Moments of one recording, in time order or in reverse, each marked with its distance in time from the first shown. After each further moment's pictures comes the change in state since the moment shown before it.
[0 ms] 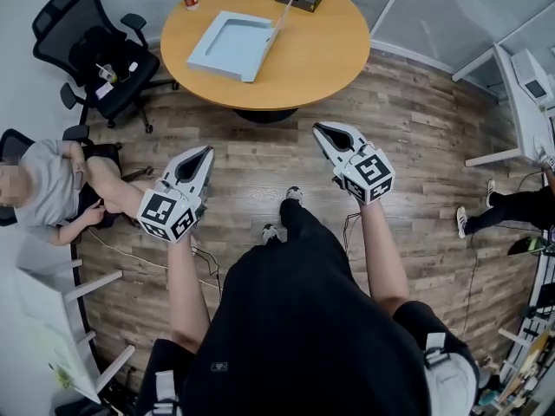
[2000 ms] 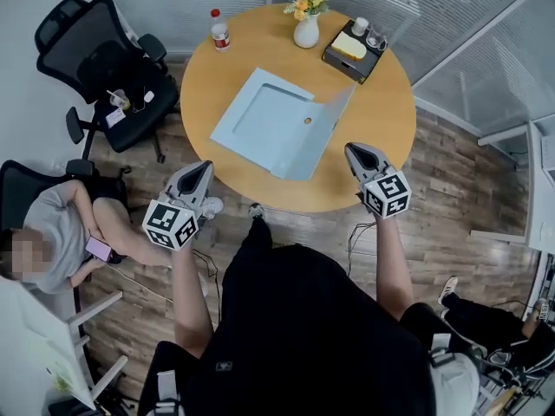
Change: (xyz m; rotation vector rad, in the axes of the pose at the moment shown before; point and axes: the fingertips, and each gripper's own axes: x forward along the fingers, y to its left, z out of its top) left arm 0.176 0.301 0.023 -0.103 0.057 0.184; right arm 0.264 -0.269 -0.015 0.051 0.148 -0.017
